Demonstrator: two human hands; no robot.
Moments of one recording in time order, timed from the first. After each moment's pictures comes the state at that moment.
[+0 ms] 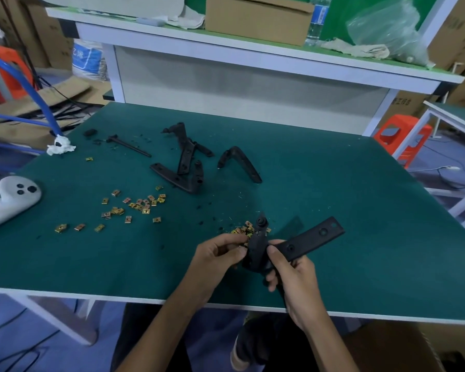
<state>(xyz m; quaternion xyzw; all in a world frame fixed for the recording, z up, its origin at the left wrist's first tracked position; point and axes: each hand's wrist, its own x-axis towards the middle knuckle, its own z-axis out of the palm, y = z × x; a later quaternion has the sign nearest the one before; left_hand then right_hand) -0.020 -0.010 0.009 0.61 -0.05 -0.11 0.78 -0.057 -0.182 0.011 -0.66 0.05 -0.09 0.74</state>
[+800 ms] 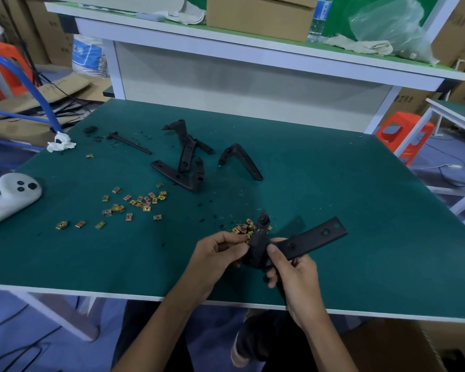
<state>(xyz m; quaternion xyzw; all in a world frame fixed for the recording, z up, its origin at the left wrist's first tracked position) -0.019 -0.011 0.013 0.58 -0.02 -0.12 0.80 -0.055 -0.184 0.002 -0.66 0.07 -0.11 0.74</state>
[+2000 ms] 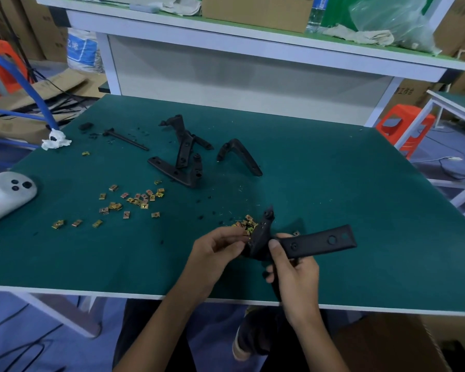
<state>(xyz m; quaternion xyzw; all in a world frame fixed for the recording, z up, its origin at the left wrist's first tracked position) -0.023 -0.013 0.013 0.62 -0.03 -0.07 0.78 -0.062 -0.175 0.001 -0.70 0.11 -0.20 0.68</state>
